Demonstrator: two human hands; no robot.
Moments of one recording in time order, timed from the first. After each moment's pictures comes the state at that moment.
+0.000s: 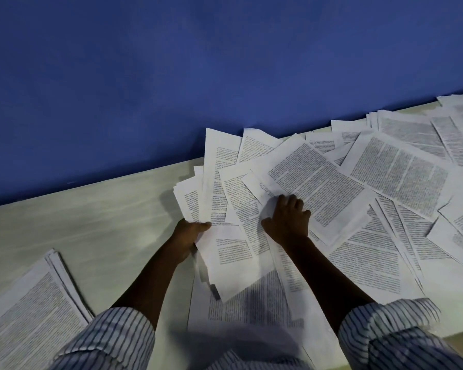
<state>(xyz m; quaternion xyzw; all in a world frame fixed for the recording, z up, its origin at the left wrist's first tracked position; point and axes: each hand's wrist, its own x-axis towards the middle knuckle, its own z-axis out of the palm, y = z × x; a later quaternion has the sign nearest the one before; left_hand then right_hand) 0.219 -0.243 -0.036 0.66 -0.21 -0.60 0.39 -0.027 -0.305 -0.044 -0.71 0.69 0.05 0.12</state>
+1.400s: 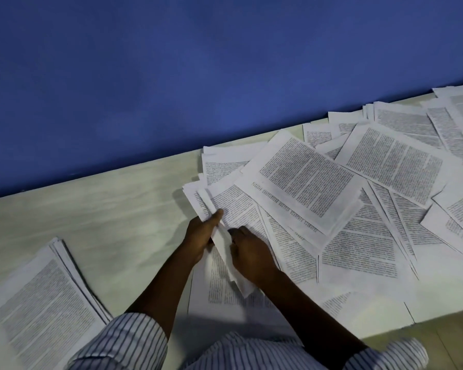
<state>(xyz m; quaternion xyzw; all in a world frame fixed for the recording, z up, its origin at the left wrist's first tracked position) 0.174 -0.220 -0.026 0.72 -0.19 -0.56 0.37 0.017 -0.199 -0.044 -0.79 0.50 -0.12 0.32</state>
